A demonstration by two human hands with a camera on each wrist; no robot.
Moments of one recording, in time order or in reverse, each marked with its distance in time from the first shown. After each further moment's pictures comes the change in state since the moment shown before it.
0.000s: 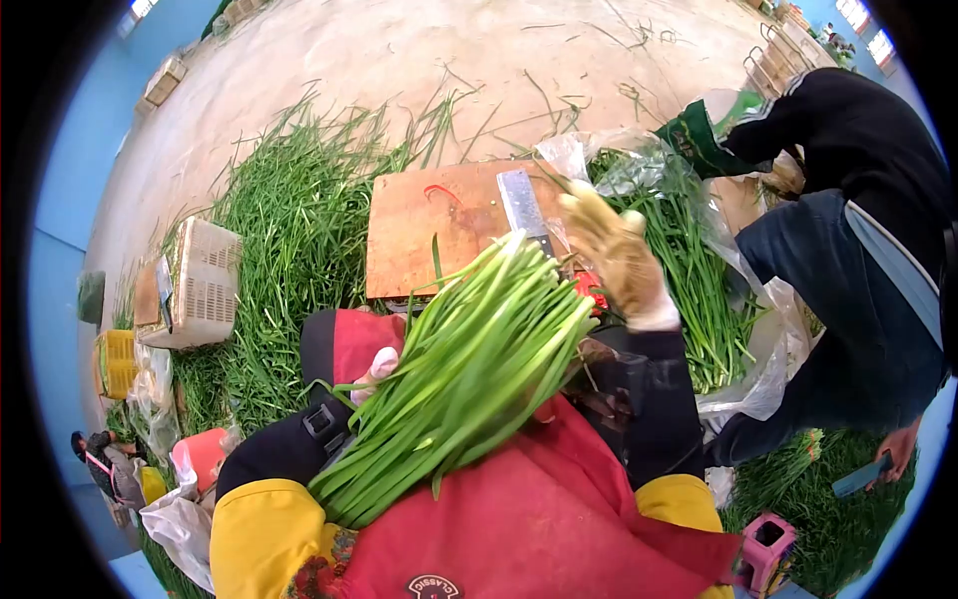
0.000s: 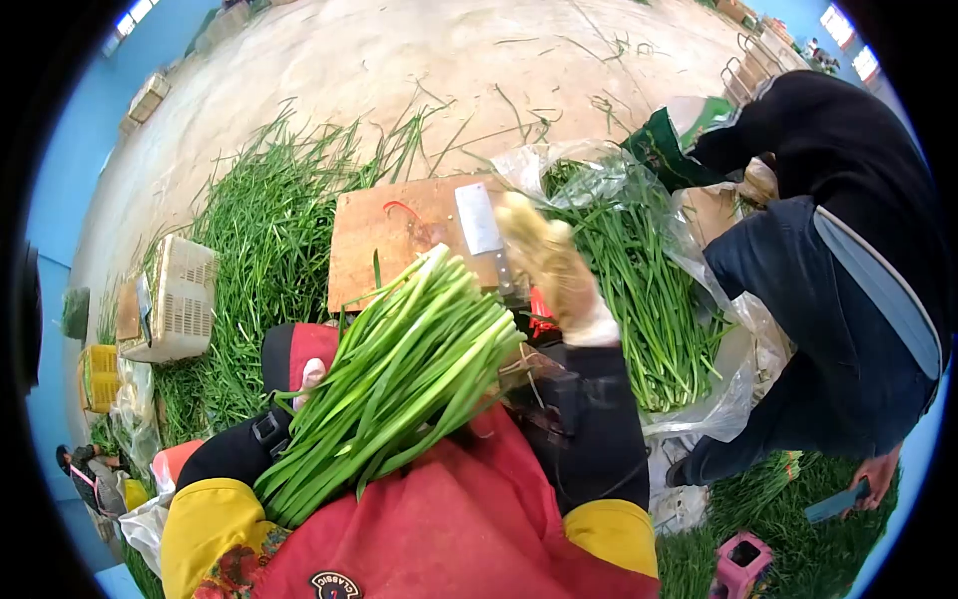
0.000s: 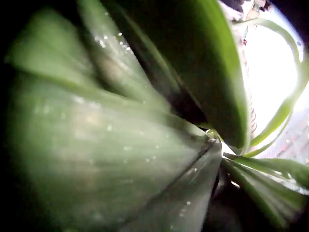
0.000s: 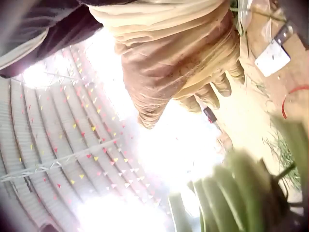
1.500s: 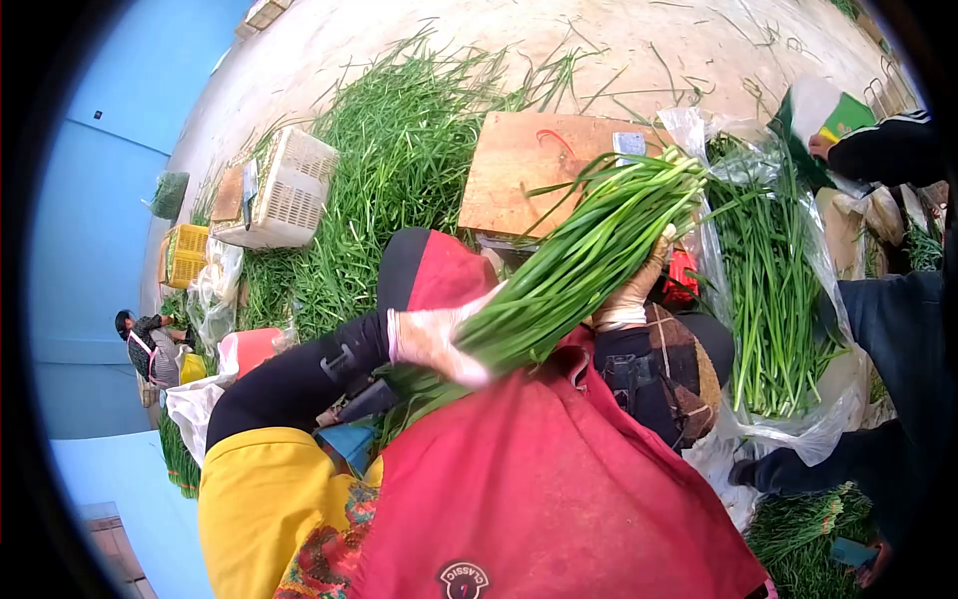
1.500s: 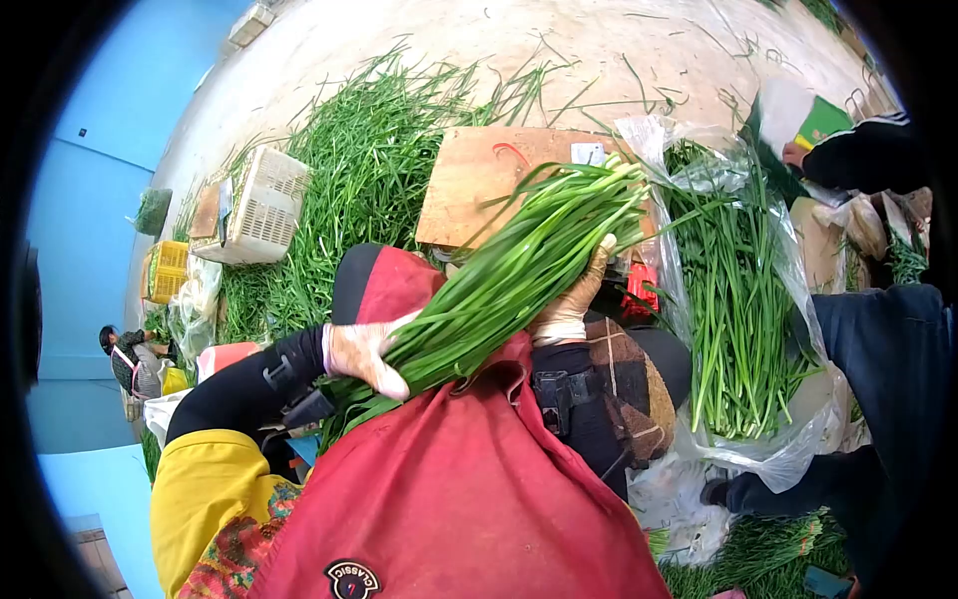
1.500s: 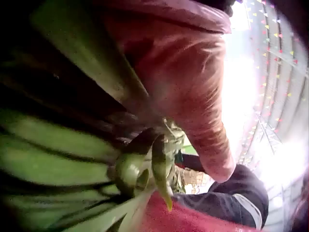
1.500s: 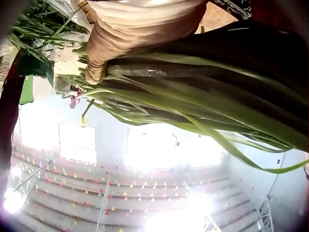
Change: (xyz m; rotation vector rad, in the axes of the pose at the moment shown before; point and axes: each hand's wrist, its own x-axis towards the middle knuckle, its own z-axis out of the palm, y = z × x) left_hand -0.008 0.012 0.085 0.667 0.157 -0.185; right_hand -0.004 0.140 0.080 1.088 0.316 -0.001
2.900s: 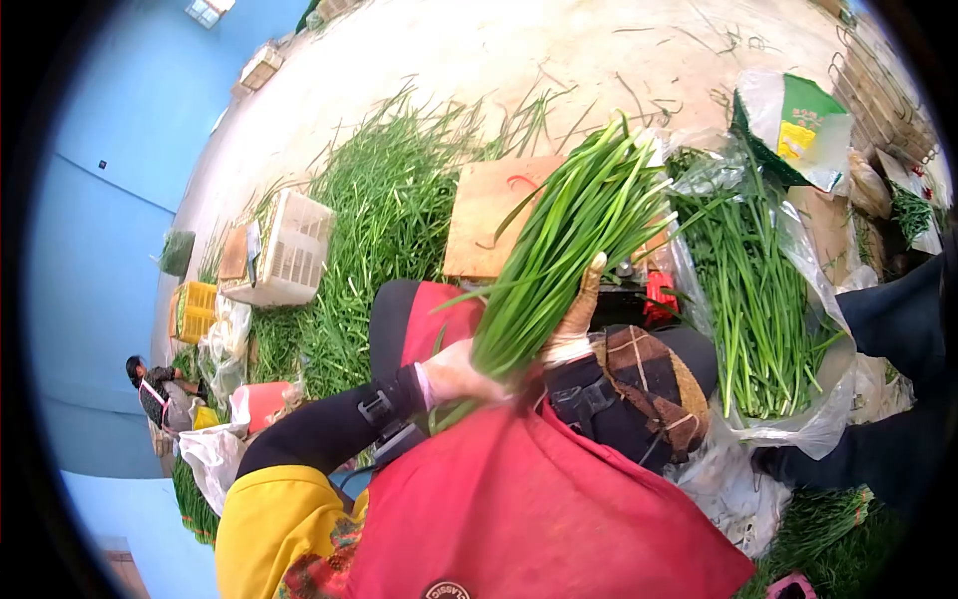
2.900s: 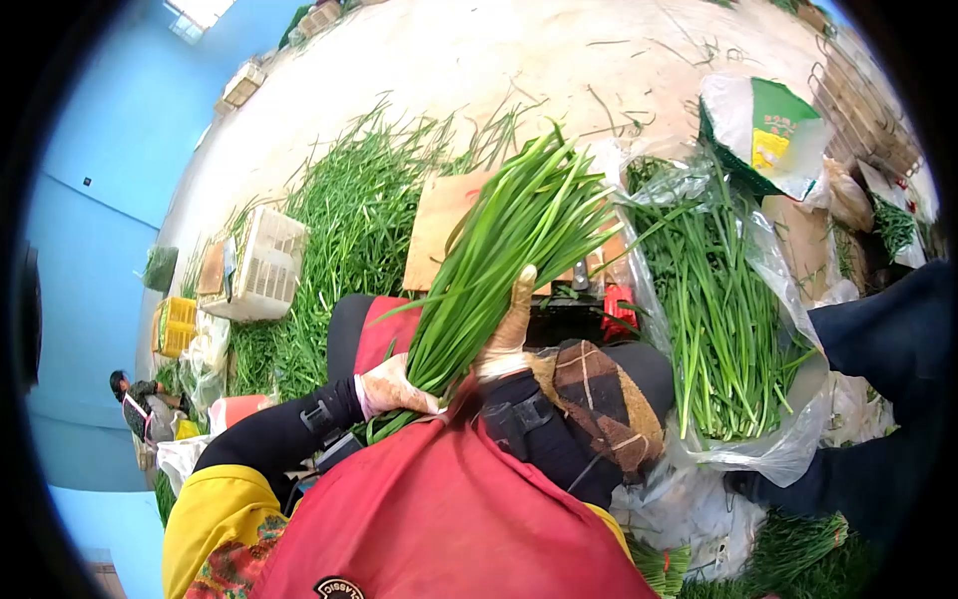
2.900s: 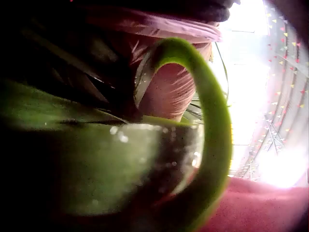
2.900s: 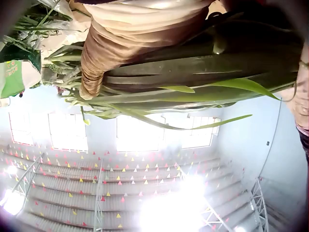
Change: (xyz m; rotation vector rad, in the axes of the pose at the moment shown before) left_hand 0.043 -0.018 0.030 0.066 0.340 -0.021; right_hand -0.026 0.028 0.039 0.185 -0.155 0.081
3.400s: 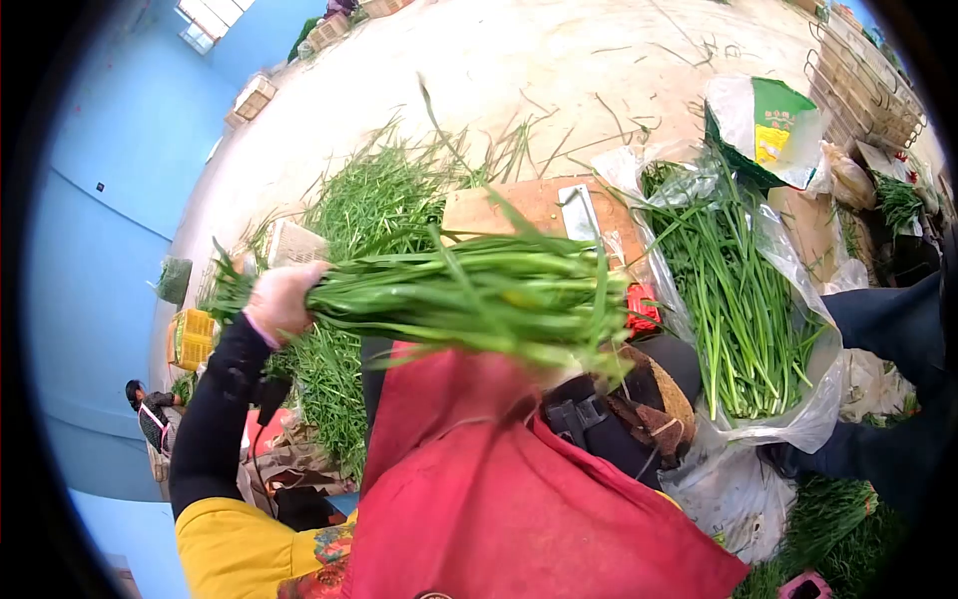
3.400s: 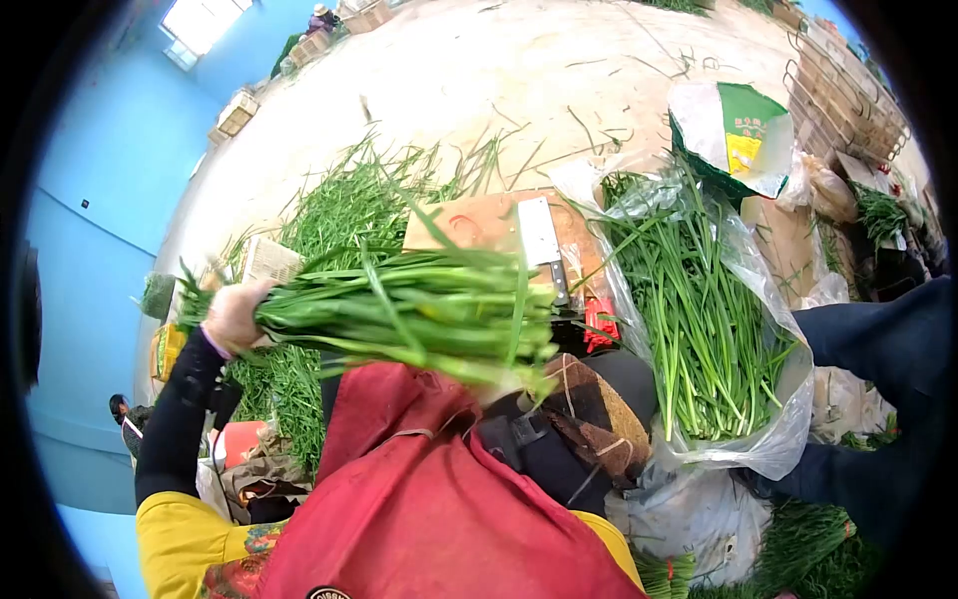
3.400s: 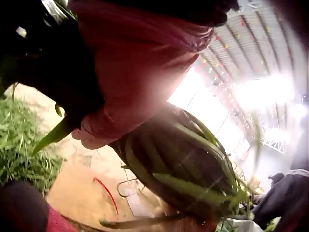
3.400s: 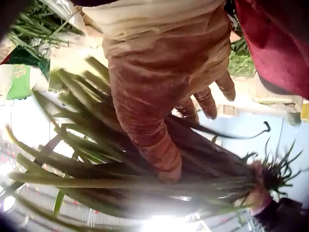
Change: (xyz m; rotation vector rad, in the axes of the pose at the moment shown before) left_hand -0.099 0.137 -0.112 1.631 0.531 0.207; right_hand -0.030 -0.005 -0.021 -0.175 -0.222 0.310
